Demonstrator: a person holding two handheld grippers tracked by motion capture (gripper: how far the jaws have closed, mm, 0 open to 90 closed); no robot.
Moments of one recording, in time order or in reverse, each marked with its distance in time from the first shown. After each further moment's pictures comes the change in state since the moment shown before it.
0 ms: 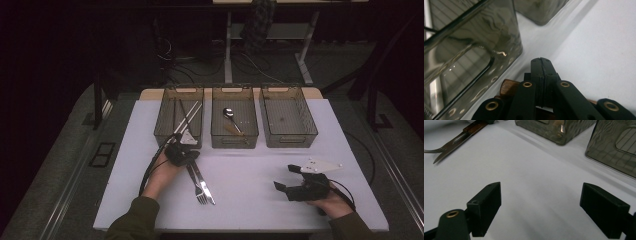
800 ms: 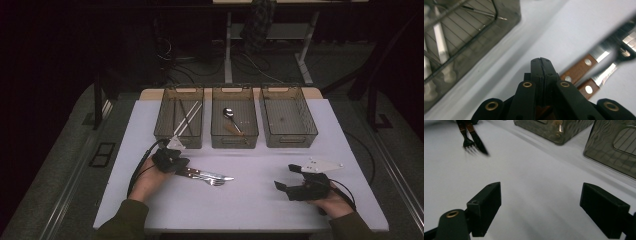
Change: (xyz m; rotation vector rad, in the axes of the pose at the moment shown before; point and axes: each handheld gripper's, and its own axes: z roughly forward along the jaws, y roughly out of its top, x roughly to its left) left arm 0.003 -0.027 -0.029 0.044 -0.058 -0.005; right arm -0.002 0.000 -0.001 0.002 -0.004 0.000
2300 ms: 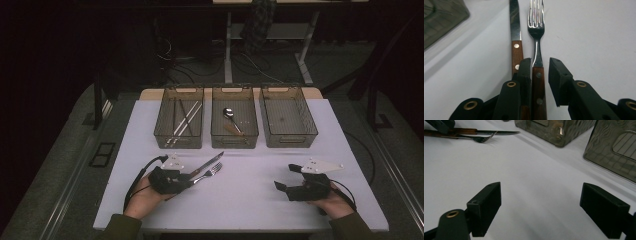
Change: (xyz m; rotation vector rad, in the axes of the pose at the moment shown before) left arm -0.052 -0.017 -0.022 -0.062 -0.097 0.017; right arm 0.003 0.002 -0.002 -0.008 -0.005 -0.013
